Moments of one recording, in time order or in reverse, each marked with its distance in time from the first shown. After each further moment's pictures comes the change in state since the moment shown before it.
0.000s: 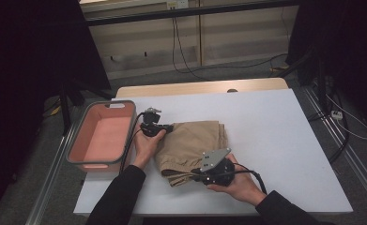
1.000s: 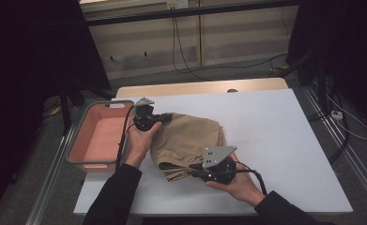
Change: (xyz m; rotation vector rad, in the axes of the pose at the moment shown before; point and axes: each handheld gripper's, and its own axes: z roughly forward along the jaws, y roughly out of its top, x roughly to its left) left arm -0.015 0.026 -0.047 -0.184 -0.074 0.047; right arm 0.000 0.009 -0.010 -0.106 -0.034 0.028
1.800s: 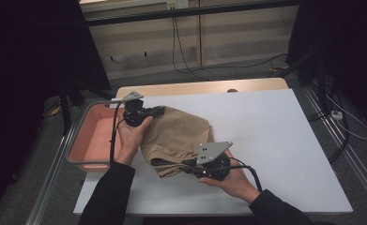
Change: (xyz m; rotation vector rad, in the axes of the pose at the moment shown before) left arm 0.005 0.019 -0.033 -0.073 -0.005 0.028; right arm -0.001 0.023 0.004 -0.063 0.015 -0.033
